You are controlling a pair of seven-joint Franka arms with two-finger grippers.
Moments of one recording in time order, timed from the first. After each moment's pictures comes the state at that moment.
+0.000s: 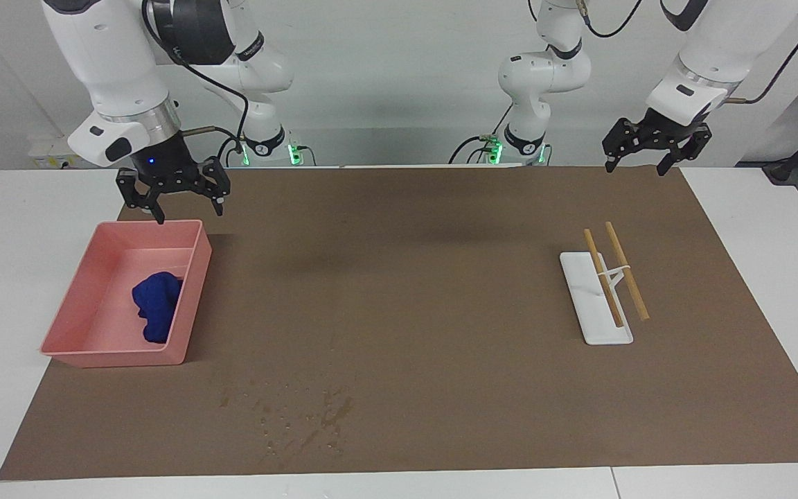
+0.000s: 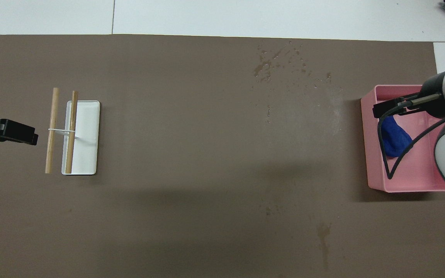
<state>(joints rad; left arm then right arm) 0.04 -0.05 -0.12 -1.56 -0.02 1.47 0.07 -0.02 0.04 0.08 -1.59 -0.01 1.70 -0.10</state>
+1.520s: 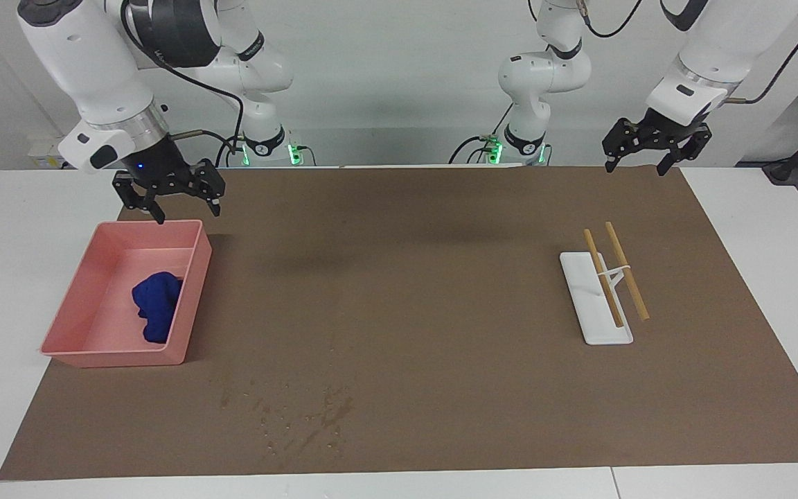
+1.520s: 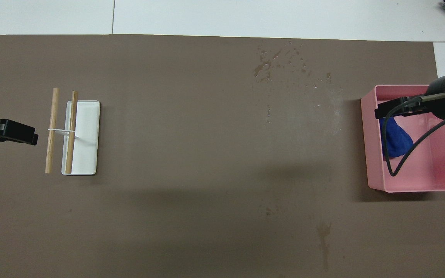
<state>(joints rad) 0.04 -0.05 -0.12 -1.56 -0.02 1.47 0.07 0.01 0.04 0.01 -1.59 0.06 1.69 -0.08</state>
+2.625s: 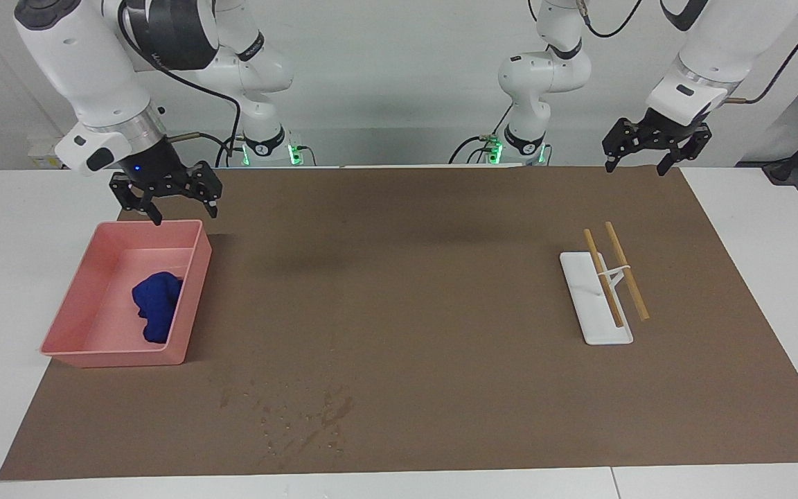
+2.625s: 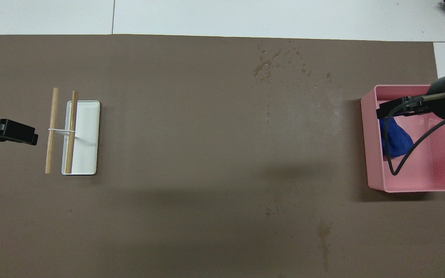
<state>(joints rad) 0.04 -0.05 -0.12 -1.56 -0.02 1.47 0.07 0.01 0.05 0.00 -1.59 0.06 1.69 -0.08</state>
